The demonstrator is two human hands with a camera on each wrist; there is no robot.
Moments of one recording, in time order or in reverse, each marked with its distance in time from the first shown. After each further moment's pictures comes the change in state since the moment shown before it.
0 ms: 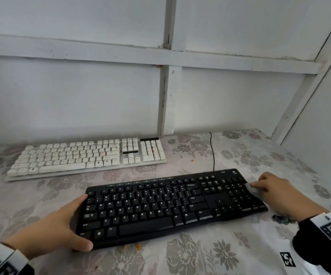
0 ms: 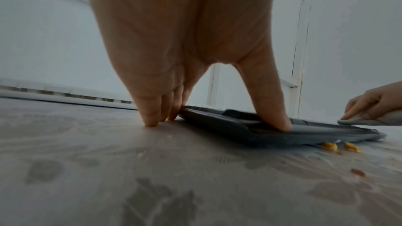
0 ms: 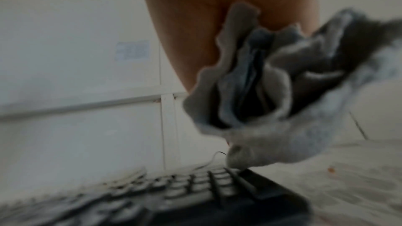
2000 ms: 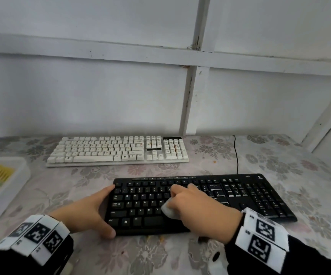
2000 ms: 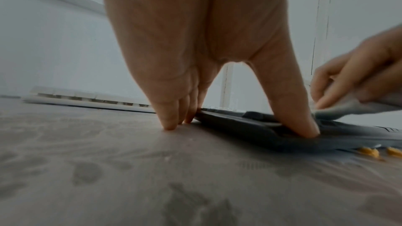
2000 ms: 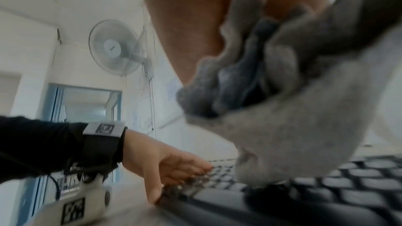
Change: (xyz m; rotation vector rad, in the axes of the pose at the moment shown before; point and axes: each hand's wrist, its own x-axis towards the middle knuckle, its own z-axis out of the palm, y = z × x) left_hand -0.009 0.011 -0.006 0.110 -0.028 -0.105; right_hand -0.041 -0.224 0.017 -0.138 -0.321 -0.721
